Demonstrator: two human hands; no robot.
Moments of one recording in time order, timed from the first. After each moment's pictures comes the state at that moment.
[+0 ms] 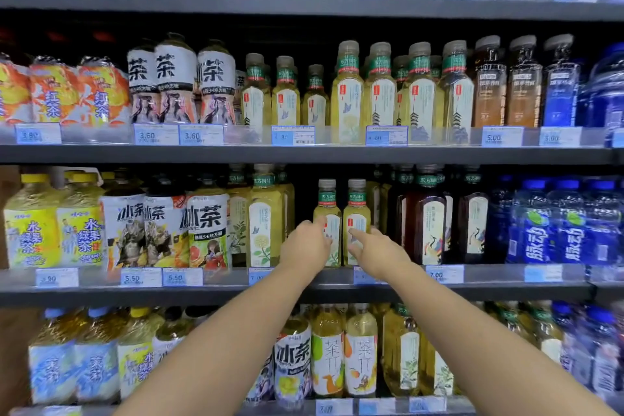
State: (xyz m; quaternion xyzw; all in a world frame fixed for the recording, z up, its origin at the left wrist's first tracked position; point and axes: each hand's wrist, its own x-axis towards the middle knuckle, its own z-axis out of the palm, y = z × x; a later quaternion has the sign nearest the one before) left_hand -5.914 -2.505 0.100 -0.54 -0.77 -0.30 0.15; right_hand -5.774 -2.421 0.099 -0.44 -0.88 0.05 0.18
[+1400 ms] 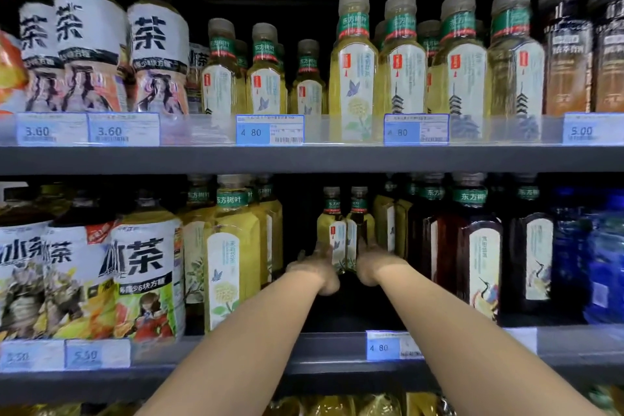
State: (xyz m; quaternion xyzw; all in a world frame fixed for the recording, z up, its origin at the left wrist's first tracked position) left_hand -5.985 -2.334 0.085 -0.55 -0.83 -0.03 -0.05; right_hand -5.863 -2.270 0.100 -0.51 -0.86 0.01 0.03
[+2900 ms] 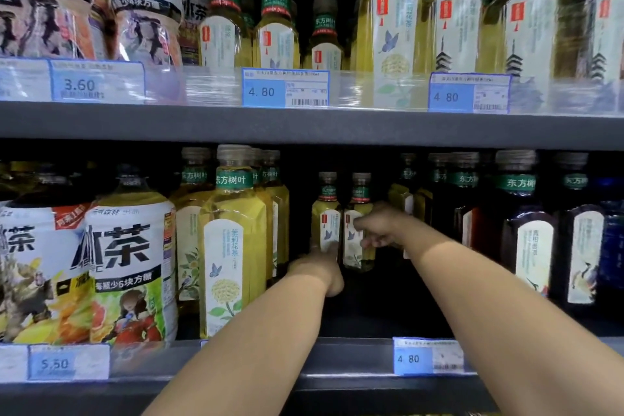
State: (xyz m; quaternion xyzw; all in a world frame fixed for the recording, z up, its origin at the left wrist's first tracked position) left_hand -5.995 -2.342 0.083 -0.54 -0.83 -0.04 -0.09; right_hand -5.893 -2.240 0.142 -0.49 -0.76 0.36 0.24
